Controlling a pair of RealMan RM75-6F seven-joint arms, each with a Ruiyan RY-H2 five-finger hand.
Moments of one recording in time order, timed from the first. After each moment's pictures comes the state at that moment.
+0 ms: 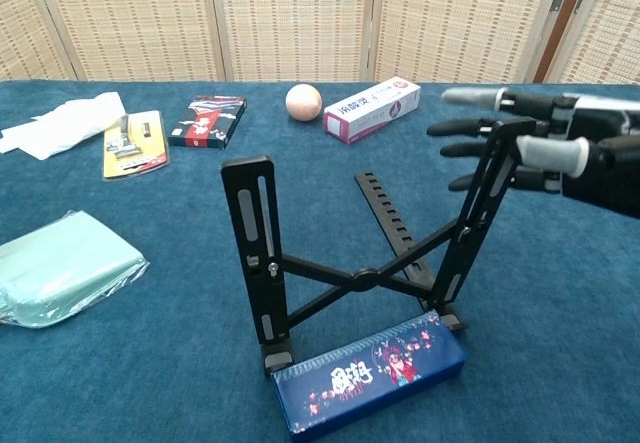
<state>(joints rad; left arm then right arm) -0.19 -1.14 -0.05 -1.80 1.45 1.29 0.00 0.65 -1.22 -0.16 -1.58 -1.70 1.17 1.50</state>
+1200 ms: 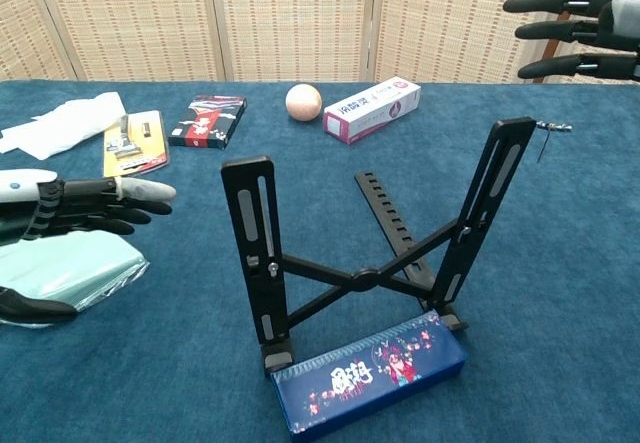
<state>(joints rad) -0.58 -1.15 0.08 -1.69 1.77 0.92 -0.90 0.56 -1.03 -0.05 -1.75 -1.64 1.23 1.33</state>
